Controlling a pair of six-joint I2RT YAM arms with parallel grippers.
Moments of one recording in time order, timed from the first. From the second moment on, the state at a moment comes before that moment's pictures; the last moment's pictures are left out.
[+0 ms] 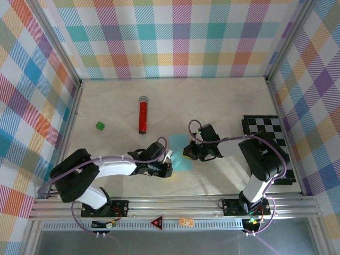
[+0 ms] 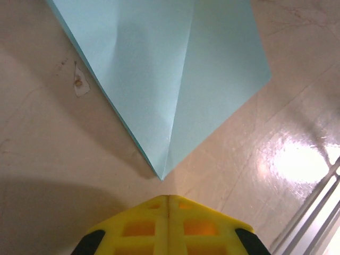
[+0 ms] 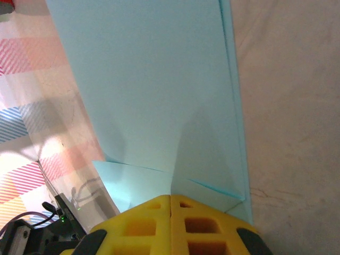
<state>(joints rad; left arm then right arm) -0.89 1.48 0.60 -0.10 0.32 -0.61 0.54 1.71 0.65 0.10 -0.62 0.84</state>
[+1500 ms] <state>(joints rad) -0.80 1.72 0.83 -0.08 0.22 -0.57 0.63 1.47 0.58 -0.22 -0.54 0.89</state>
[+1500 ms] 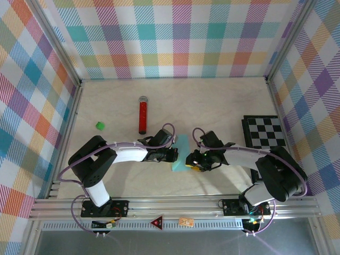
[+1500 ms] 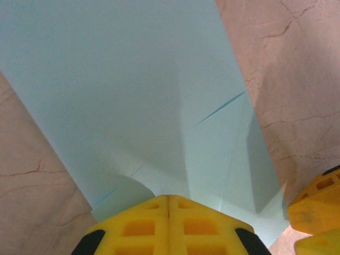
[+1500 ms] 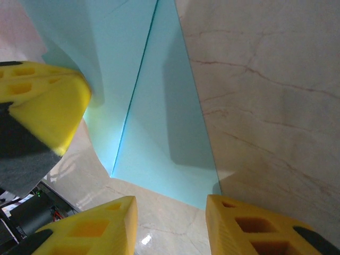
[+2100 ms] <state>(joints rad) -0.80 1.72 0.83 -0.08 0.22 -0.55 0.60 1.54 0.62 -0.05 -0.56 0.92</state>
